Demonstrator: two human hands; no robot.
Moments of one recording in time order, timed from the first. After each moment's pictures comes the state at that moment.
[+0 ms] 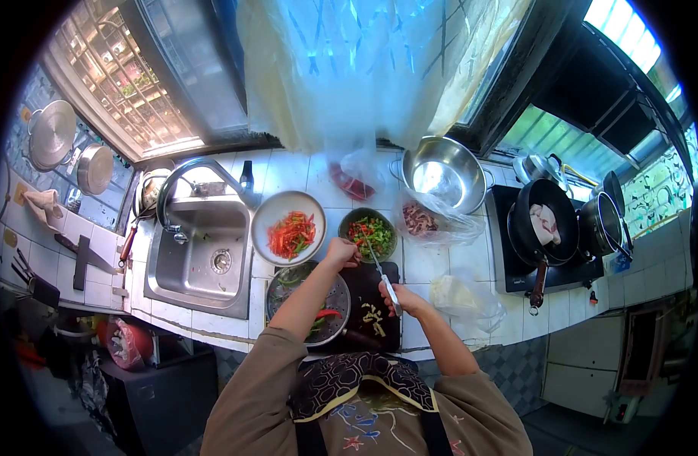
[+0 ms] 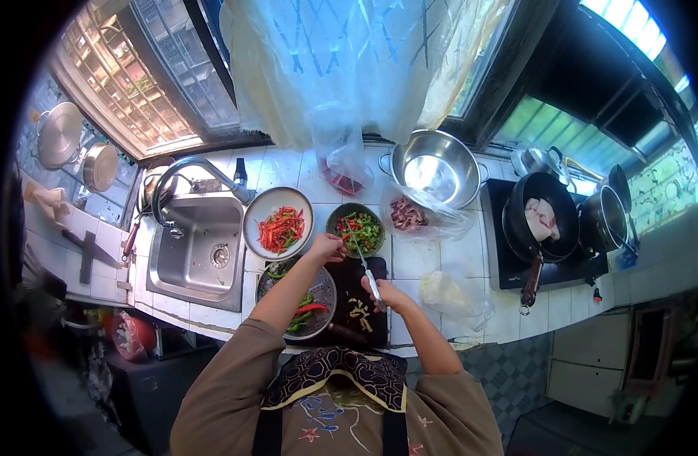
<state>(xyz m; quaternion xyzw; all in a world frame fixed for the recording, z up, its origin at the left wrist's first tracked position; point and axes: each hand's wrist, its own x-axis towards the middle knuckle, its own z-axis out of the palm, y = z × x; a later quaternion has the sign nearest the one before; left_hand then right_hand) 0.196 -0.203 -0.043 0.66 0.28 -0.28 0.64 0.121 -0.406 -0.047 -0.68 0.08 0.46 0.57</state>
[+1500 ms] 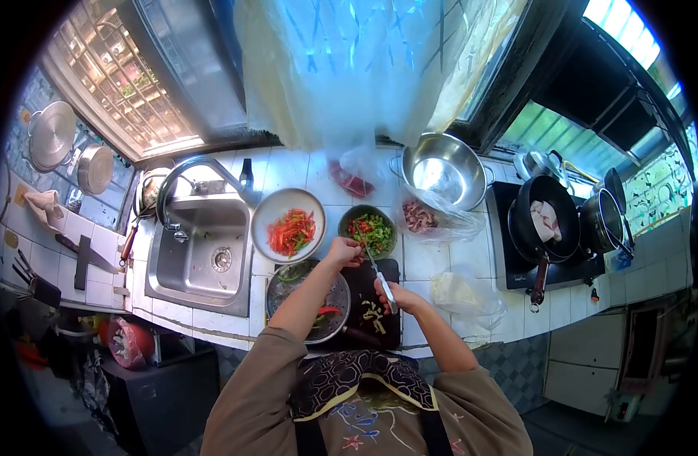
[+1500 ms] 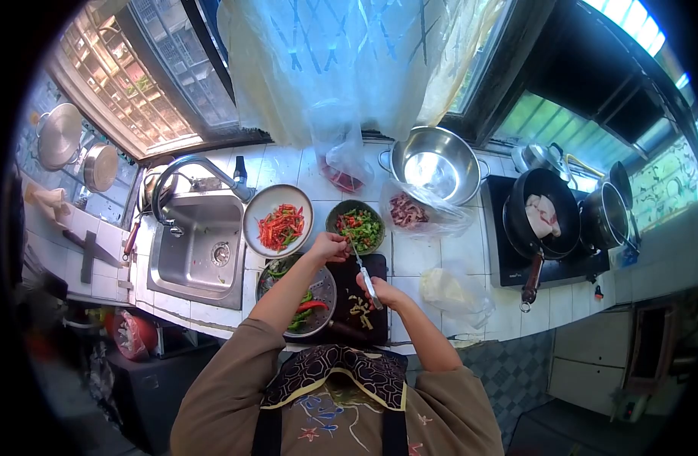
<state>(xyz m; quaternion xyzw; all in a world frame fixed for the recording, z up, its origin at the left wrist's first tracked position) 0.187 -0.207 -0.043 0.65 0.23 -0.26 0.67 0.121 -0.394 -0.038 -0.63 0.08 0.49 0.60</state>
